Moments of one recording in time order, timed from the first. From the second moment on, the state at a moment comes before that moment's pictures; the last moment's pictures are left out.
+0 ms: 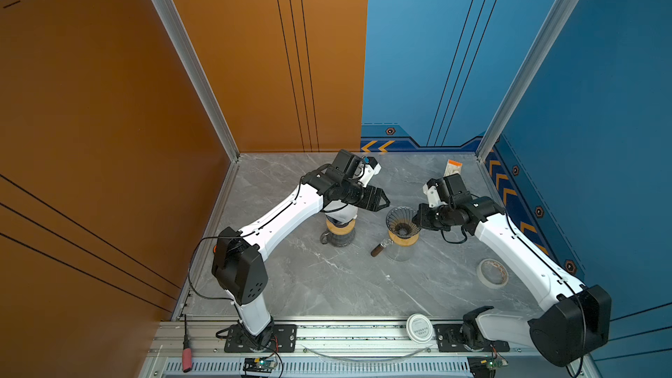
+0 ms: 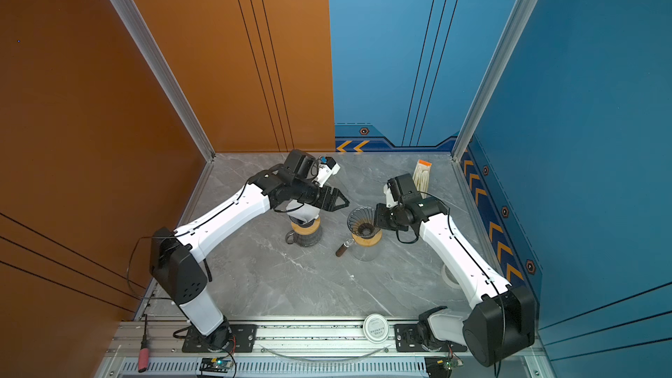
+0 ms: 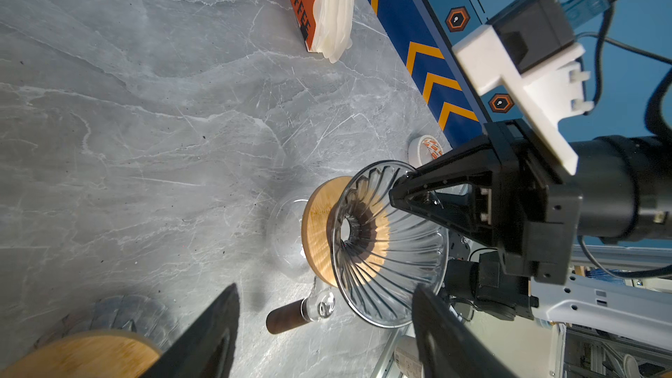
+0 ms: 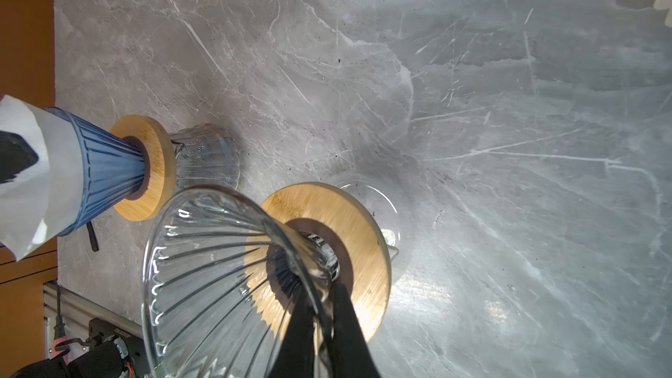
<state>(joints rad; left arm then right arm) -0.64 1.73 1.62 -0.68 0.48 -0.30 0.33 1.29 1.12 -0.84 -0.21 0.45</state>
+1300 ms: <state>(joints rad) -0.67 1.84 1.70 -0.71 0.48 -0.30 0.23 1.39 1.26 -0.90 -0.30 0.37</state>
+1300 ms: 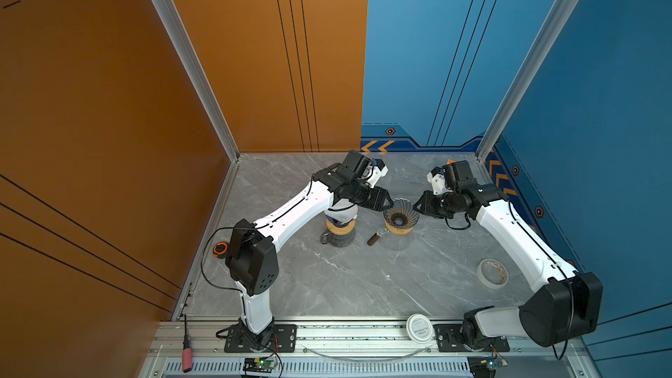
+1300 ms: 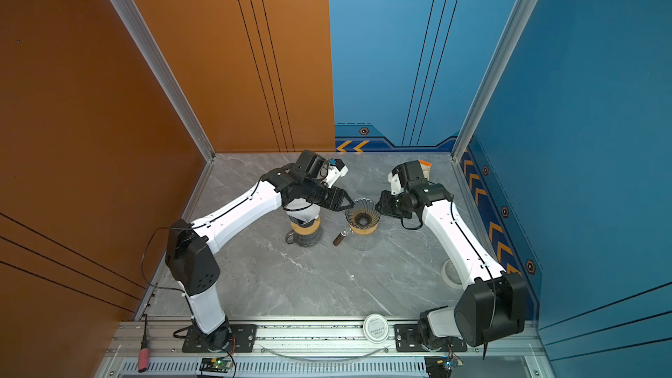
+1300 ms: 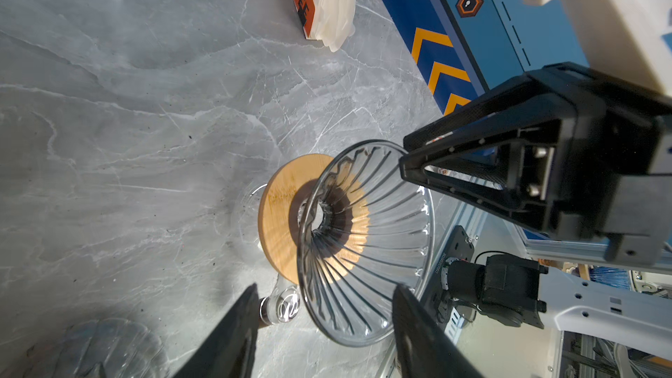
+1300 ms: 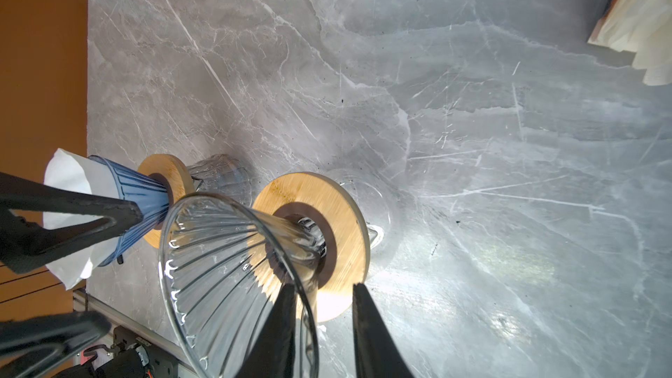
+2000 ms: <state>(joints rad) -0.68 1.93 1.76 -0.74 0.48 -0.30 0.23 1.44 1.28 -0.94 -0.33 0.34</state>
